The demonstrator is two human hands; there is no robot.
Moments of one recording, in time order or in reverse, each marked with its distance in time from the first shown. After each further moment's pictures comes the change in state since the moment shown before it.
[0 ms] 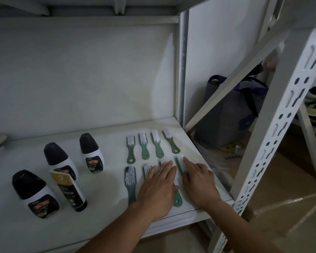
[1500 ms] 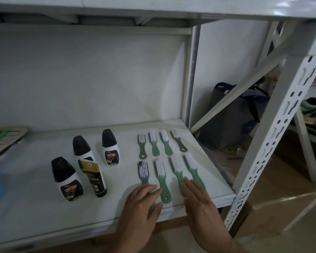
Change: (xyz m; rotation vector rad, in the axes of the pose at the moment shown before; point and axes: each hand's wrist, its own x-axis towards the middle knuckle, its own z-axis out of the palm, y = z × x) left_hand -0.121 -0.031 0.002 -0.449 0.307 -0.156; right_hand -0.103 -0.043 0.002 -0.039 0.177 -0.316
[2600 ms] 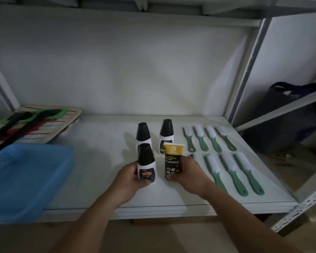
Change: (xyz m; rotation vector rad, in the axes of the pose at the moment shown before) left_hand -0.008 -0.149 -0.136 -0.485 -0.027 -0.407; right_hand 0.135 -0.157 0.046 0.499 -0.410 0.240
